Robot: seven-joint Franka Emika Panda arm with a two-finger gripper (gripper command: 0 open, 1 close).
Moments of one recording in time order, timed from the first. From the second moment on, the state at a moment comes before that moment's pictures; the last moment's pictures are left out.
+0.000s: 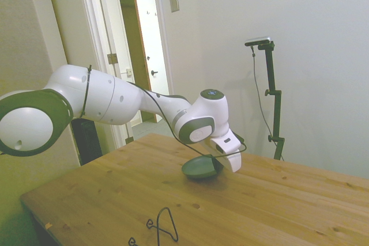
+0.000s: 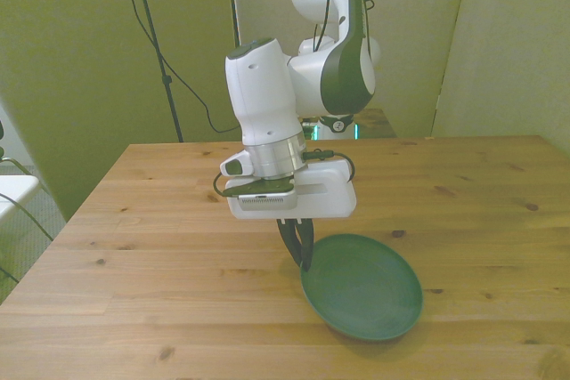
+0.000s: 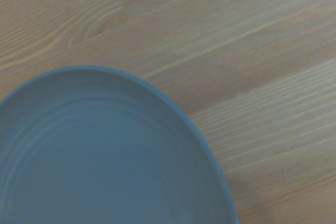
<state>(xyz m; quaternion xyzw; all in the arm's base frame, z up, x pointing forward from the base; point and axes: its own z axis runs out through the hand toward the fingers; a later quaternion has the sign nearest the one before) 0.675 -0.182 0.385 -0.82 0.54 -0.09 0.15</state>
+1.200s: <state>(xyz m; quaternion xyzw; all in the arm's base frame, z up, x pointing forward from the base) 0.502 -0.094 0.578 -0.87 0.48 -0.15 -0.01</state>
